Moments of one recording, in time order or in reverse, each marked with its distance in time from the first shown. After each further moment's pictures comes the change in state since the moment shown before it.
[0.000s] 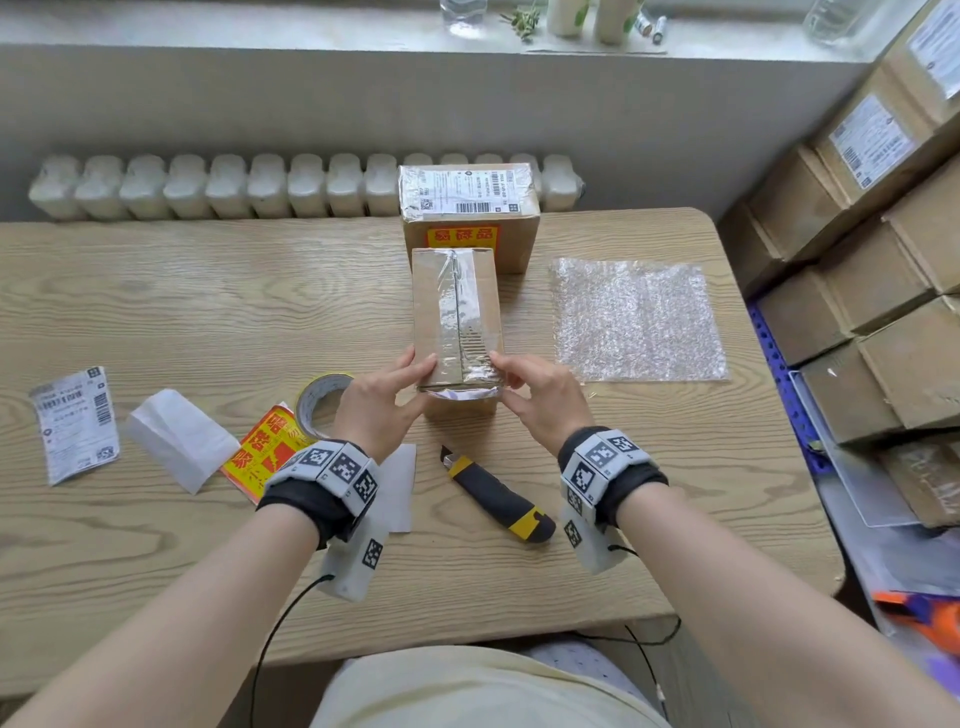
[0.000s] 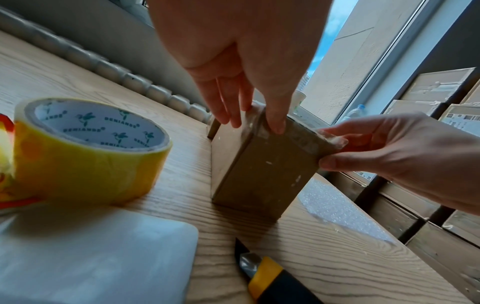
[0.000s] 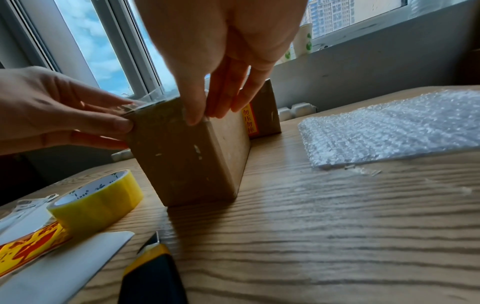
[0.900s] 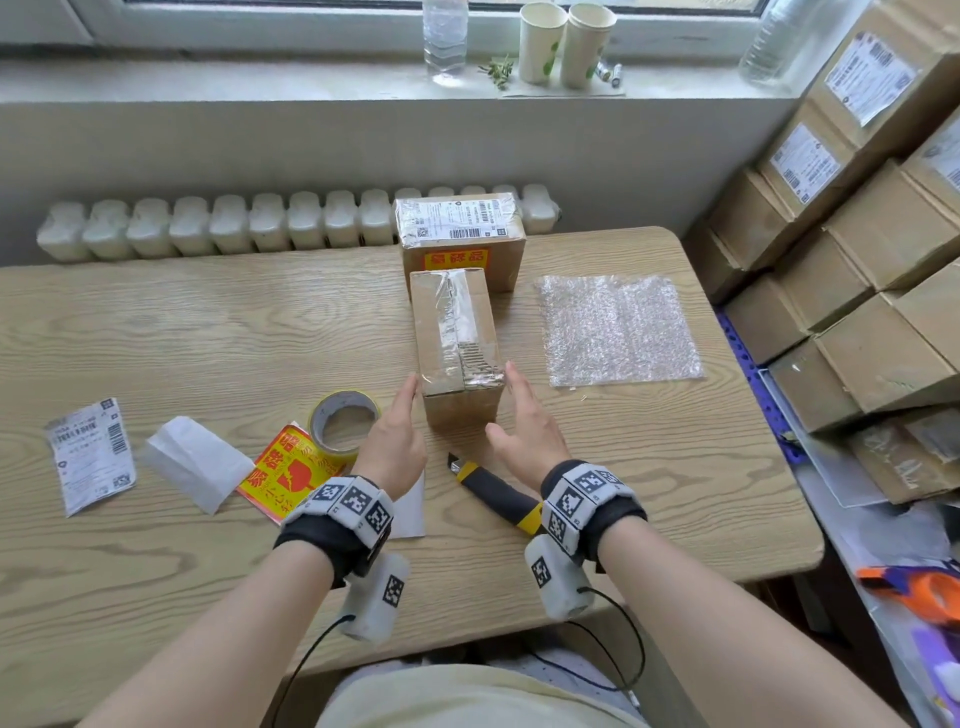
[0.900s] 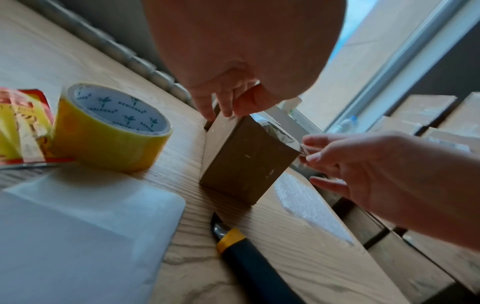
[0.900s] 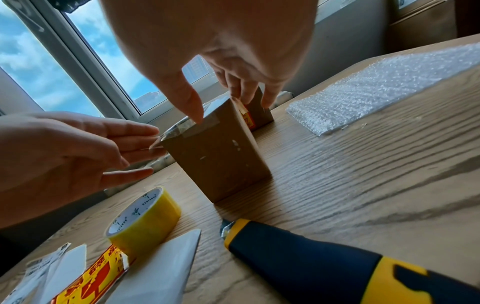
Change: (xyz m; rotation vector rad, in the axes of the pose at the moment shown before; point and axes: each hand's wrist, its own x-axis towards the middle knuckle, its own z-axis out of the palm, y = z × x) left_hand -0.031 0.011 -0.007 -0.085 -0.210 -0.096; right_hand -0.034 -0.051 0.010 0.228 -0.103 0.418
